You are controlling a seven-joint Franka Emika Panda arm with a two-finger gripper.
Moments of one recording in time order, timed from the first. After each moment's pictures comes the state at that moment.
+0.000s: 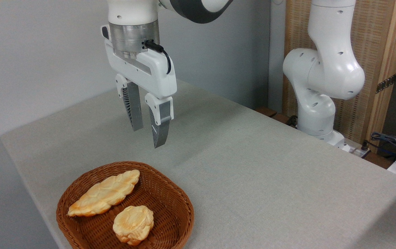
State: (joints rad) arm -0.11 -0.09 0.01 -1.85 -0.06 1.86 0.69
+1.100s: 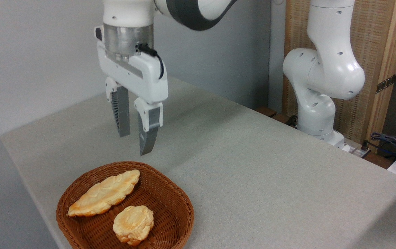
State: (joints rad) arm -0.10 -0.05 0.01 -1.84 -0.06 1.99 0.69
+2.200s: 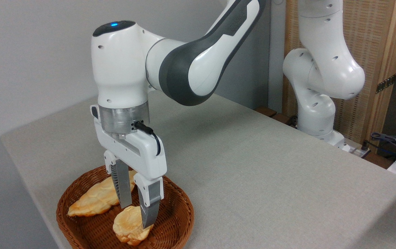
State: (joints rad) arm -0.10 0.18 0.09 -1.84 0.06 2.21 0.69
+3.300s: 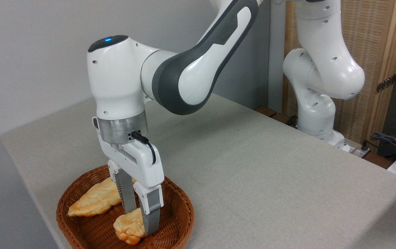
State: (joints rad) arm -0.11 0.21 0.08 -1.84 0.11 2.21 0.69
